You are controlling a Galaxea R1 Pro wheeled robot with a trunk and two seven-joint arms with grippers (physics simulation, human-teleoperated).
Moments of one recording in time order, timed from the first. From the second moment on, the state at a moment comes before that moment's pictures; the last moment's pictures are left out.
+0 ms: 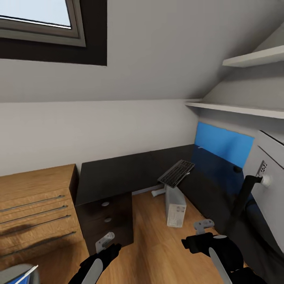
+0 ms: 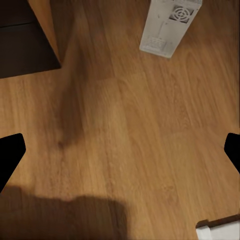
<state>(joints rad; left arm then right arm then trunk) -0.27 -0.07 -0.19 -0.88 0.77 0.30 0.34 -0.15 -0.14 0.18 -1.61 -0.16 1.04 -0.07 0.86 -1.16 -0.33</state>
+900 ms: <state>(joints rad) -0.27 -0.07 -0.19 -0.89 0.77 0.30 0.35 -0.15 -0.16 0.18 -1.61 -0.16 0.94 -0.07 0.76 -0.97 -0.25</state>
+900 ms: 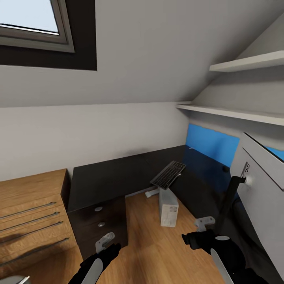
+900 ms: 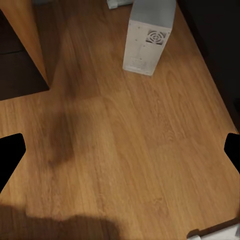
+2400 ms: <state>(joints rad) -0.27 -0.06 -0.19 -0.88 0.77 0.30 0.33 -0.16 -0.15 0.16 -1.60 -0.15 0.92 -0.06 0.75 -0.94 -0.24</state>
